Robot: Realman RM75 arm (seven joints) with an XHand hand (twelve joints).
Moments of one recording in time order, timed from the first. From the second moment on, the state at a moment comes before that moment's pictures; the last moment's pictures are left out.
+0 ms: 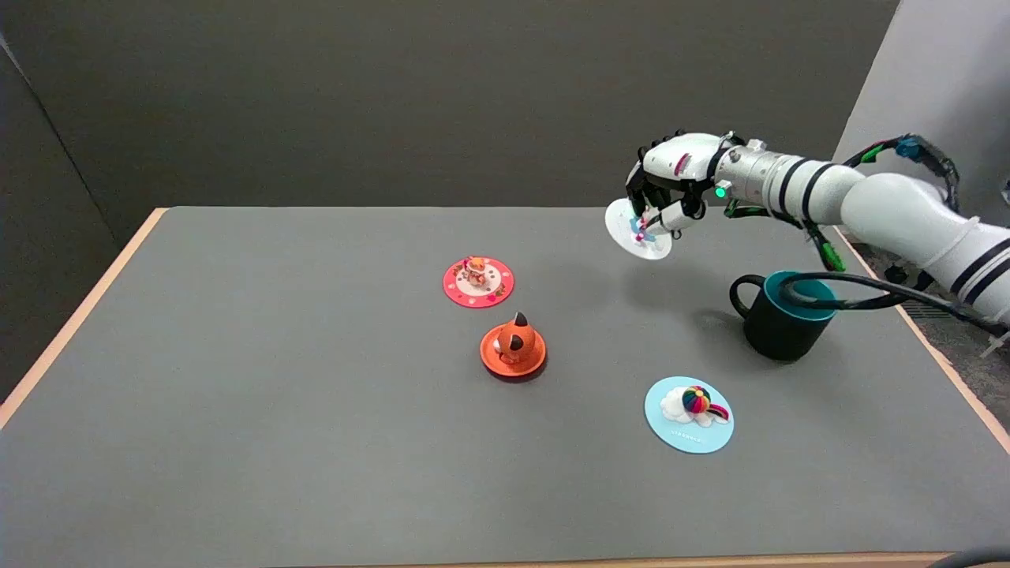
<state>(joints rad) 0.65 -0.59 1.00 -1.26 -1.69 -0.31 -0.53</state>
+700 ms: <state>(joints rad) 0.69 -0.49 1.05 -1.34 -1.81 -0.53 -0.42</state>
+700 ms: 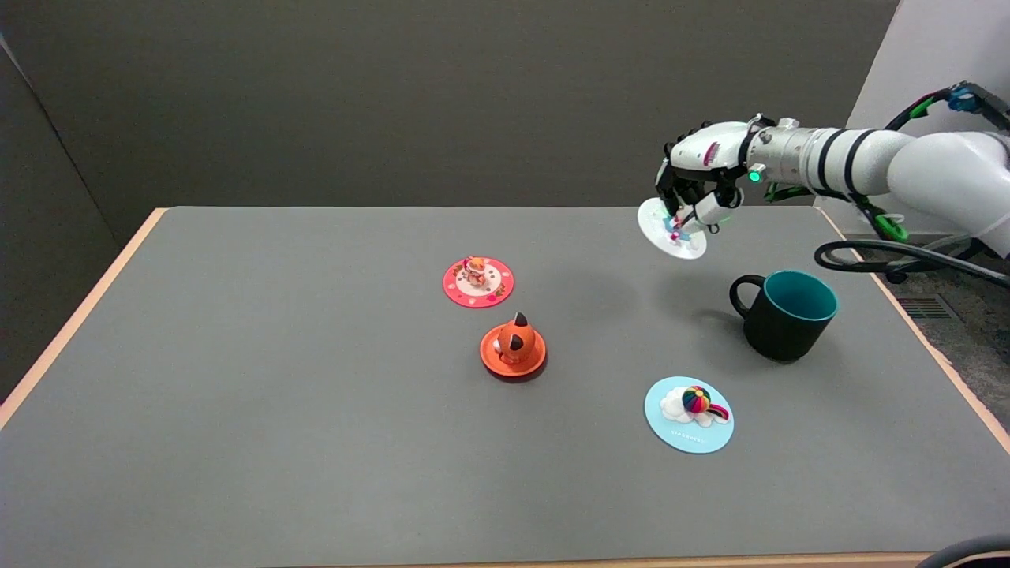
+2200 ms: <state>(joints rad) 0.71 -0.33 1.13 -1.47 -1.98 -0.86 -0.23</state>
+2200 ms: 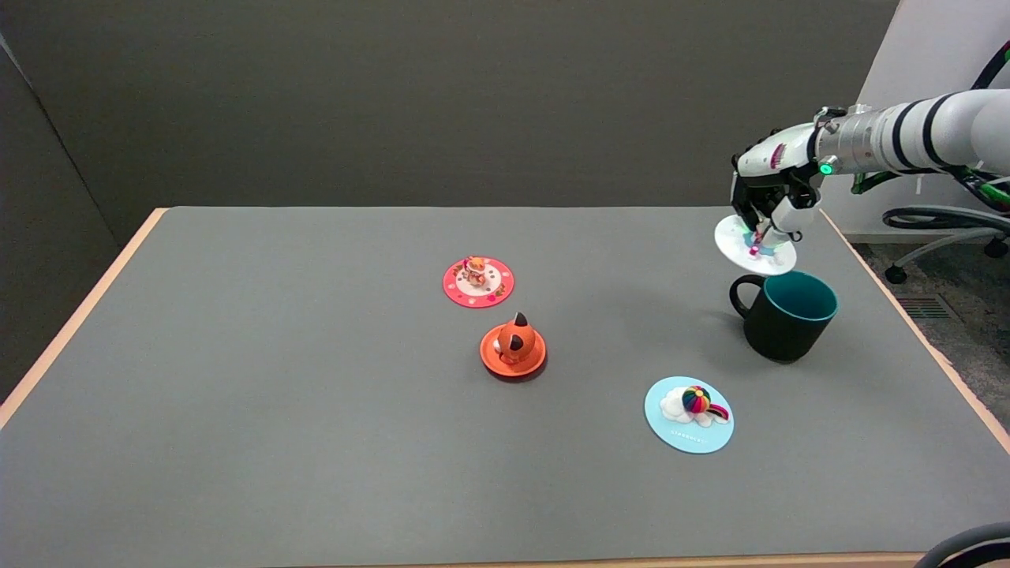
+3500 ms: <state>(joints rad) 0.60 -0.29 1.30 -1.52 -2.04 -1.02 -0.18</state>
